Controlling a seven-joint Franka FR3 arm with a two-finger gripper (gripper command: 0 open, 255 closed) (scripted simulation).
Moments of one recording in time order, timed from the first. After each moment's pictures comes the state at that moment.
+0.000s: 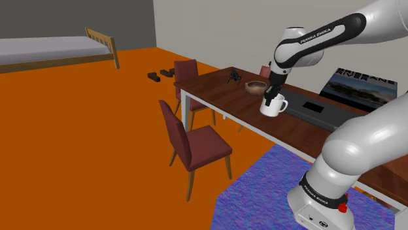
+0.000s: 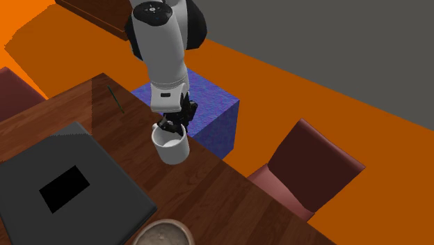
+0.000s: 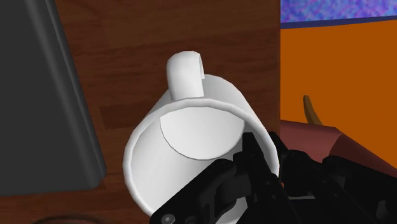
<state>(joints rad) -0.11 -0.45 -0.40 -2.60 -0.20 2.19 -0.36</state>
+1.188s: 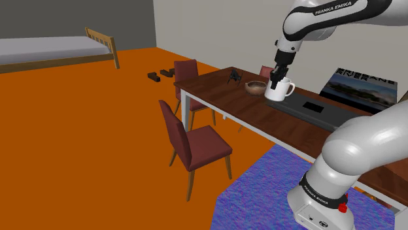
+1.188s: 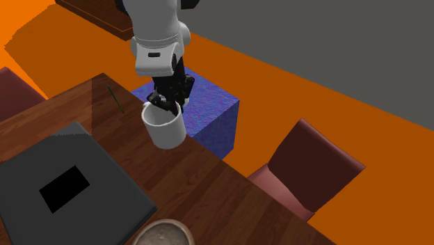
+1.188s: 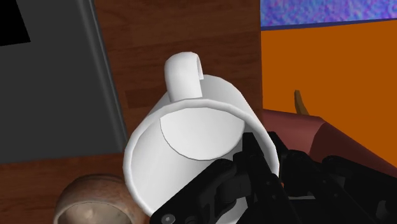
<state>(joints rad) -0.11 -0.54 -0.35 -2.42 -0.19 1.92 -0.35</state>
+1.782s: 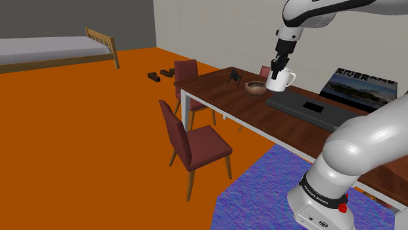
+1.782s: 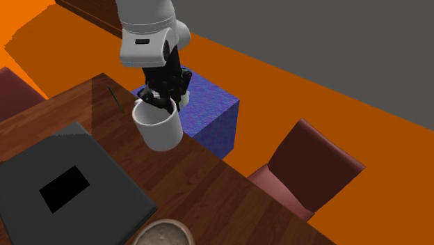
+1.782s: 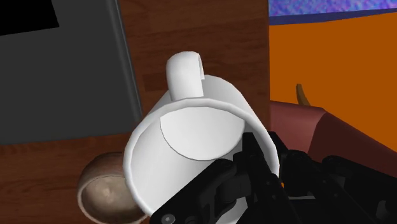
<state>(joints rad) -0.10 -0.46 -0.37 -2.26 -0.16 1.84 -0.39</state>
